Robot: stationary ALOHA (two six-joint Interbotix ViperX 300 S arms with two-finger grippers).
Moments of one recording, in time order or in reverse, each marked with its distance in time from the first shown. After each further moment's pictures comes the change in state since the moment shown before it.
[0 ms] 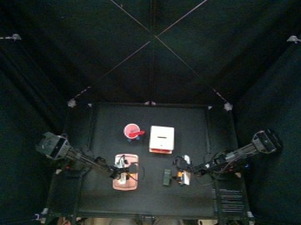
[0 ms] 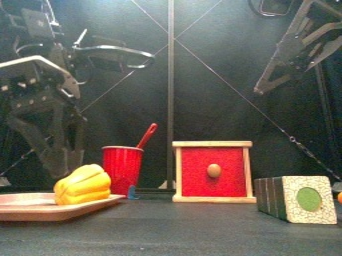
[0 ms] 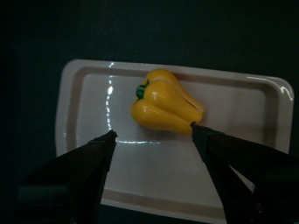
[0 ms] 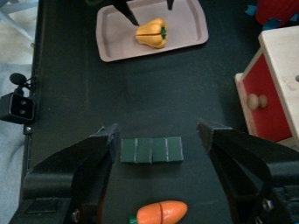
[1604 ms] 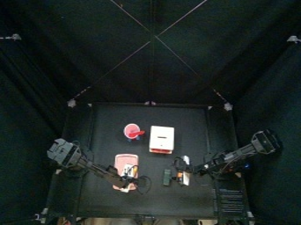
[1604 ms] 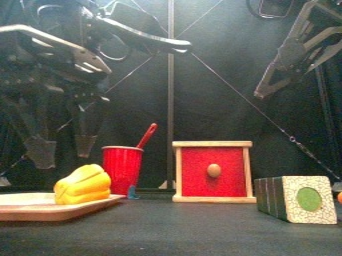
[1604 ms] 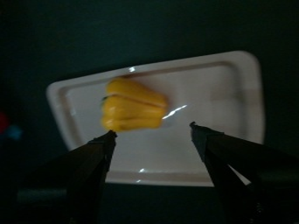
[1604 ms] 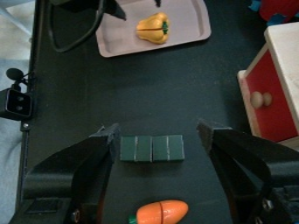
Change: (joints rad) left arm -0.061 0.224 -0.359 -0.170 0.471 0.453; right arm 0.000 0.023 0.000 -0.002 -0.011 0.000
